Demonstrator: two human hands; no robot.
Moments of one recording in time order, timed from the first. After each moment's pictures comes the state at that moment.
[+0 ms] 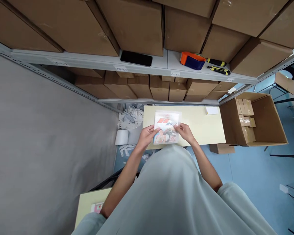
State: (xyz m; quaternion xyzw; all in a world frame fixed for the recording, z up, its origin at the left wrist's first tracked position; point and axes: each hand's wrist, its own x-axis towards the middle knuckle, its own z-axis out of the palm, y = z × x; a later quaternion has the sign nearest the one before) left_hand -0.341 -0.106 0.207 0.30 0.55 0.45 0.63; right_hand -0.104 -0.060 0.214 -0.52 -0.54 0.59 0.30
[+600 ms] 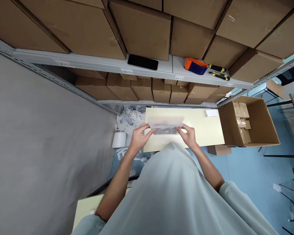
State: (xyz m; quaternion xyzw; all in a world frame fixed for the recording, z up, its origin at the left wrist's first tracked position) left_hand -0.405 -0.109 0.233 0.55 0.56 0.48 0.39; right_hand -0.135 -0.082 0.256 -0.49 -0.63 0.44 0.42
